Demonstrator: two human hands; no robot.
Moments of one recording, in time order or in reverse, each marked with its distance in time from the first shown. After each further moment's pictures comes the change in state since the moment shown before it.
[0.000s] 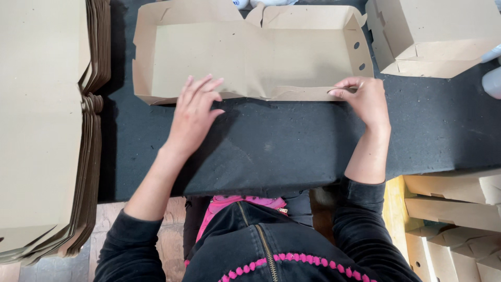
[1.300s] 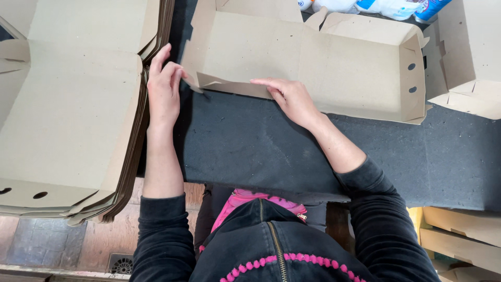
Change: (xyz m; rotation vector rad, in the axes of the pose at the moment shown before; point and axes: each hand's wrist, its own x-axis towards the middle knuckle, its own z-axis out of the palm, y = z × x) left_hand -0.064 -0.104 -0.081 -0.182 0.192 -0.622; right_hand 0.025 -0.193 0.151 0.253 -0.386 -0.640
